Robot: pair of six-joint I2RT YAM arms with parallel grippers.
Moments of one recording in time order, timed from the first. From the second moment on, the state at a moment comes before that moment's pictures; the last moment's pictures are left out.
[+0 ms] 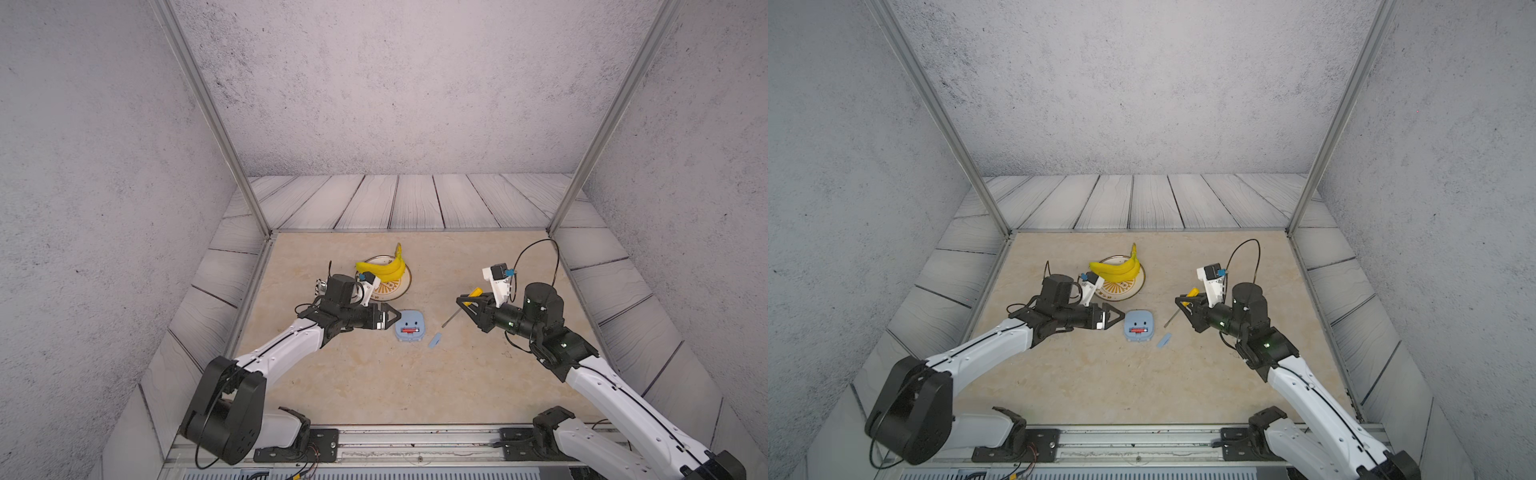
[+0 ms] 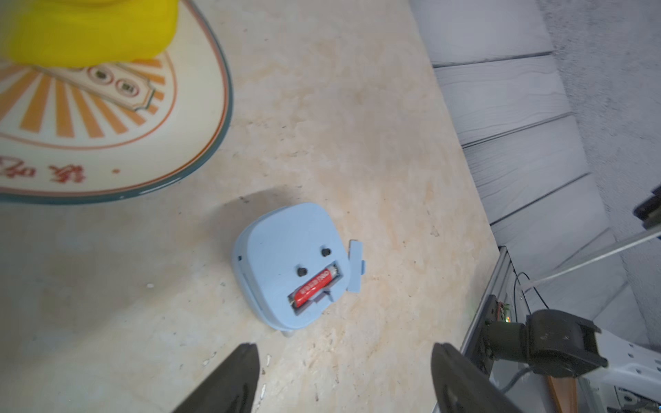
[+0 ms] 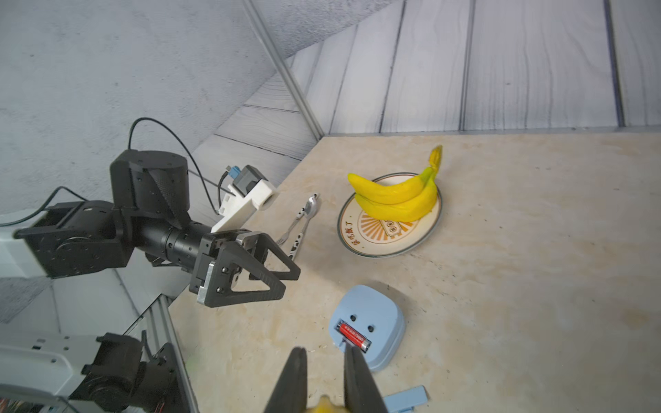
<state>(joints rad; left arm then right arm) -0.43 1.40 0.75 -0.13 0.61 -0.41 0.42 0.89 0.65 -0.08 -0.49 0.36</state>
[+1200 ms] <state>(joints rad) -0.57 1.77 0.83 0.02 0.63 -0.57 0.48 1.15 0.55 0.15 -0.25 0.53</state>
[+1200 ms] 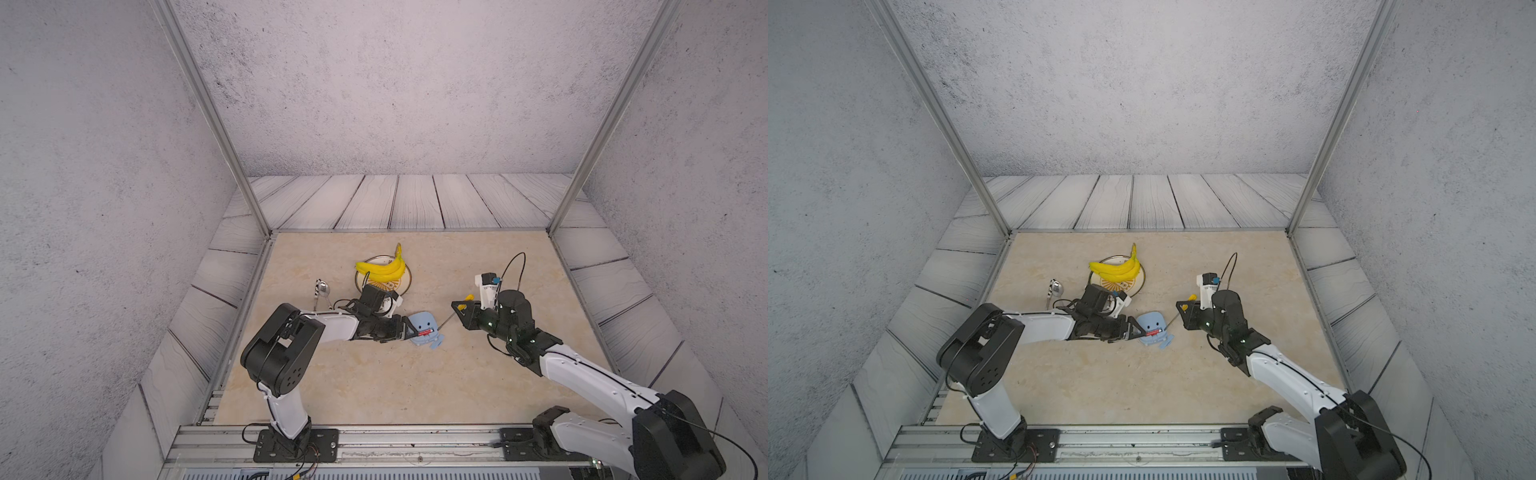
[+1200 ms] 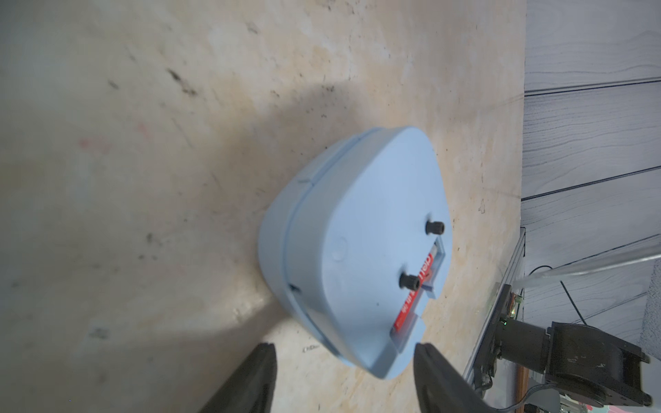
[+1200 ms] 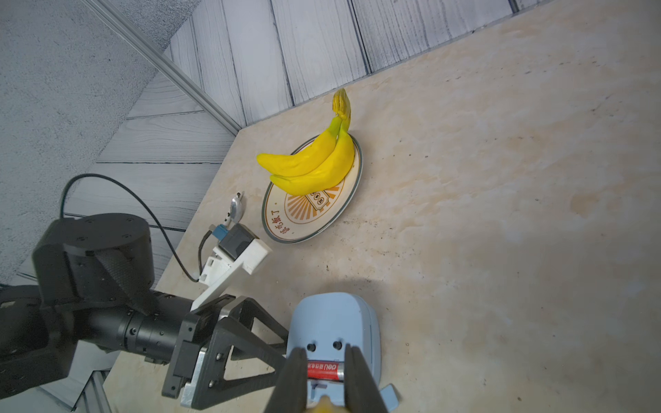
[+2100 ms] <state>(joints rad) -0.58 1.78 0.84 -0.02 0.61 -0.56 0.55 1.33 0.64 0.15 -0.14 0.40</state>
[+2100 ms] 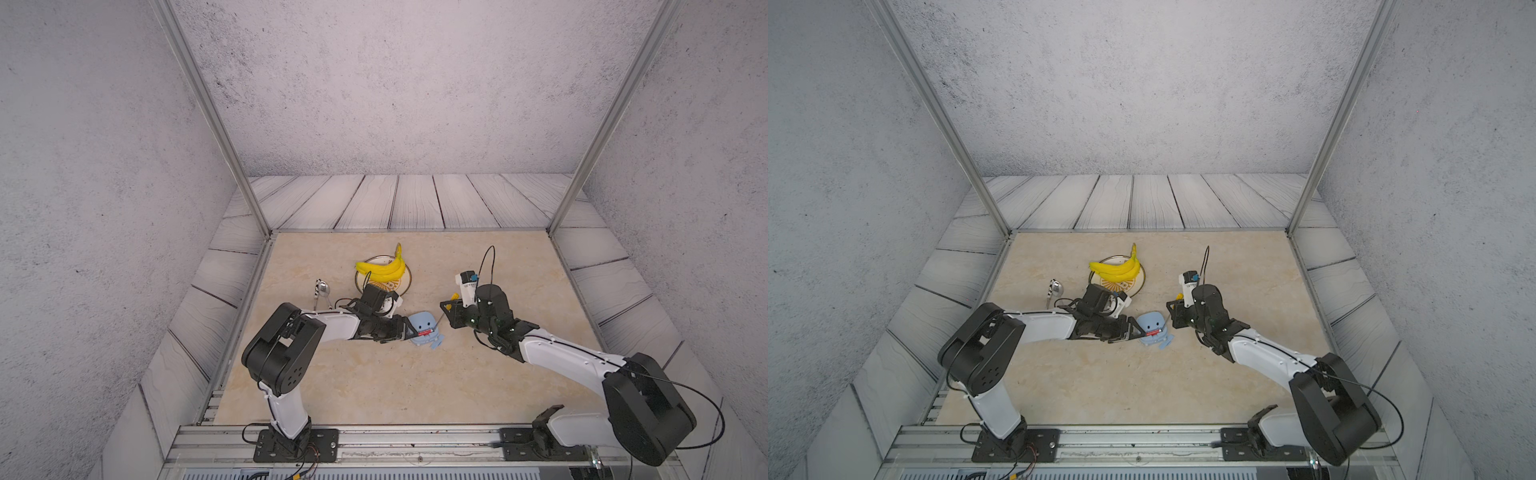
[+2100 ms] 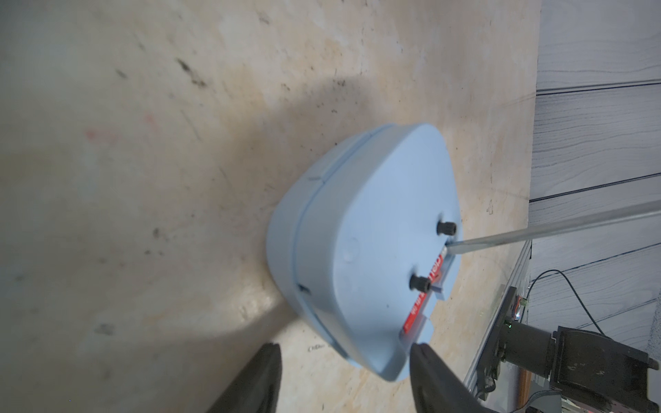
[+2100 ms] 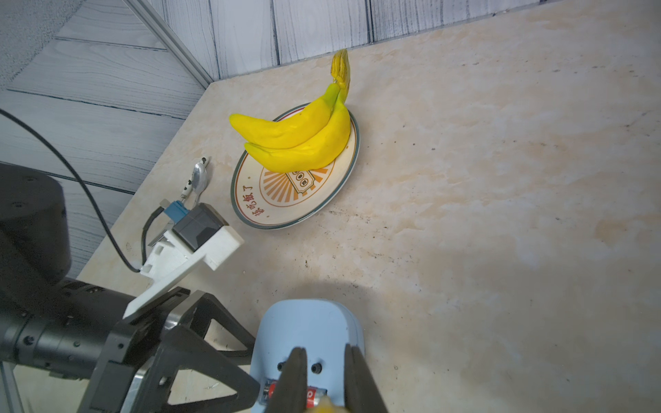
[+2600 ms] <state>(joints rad) -0.60 1.79 0.85 0.00 0.62 -0.57 0.54 1.35 0.61 0.25 -0.17 0.55</state>
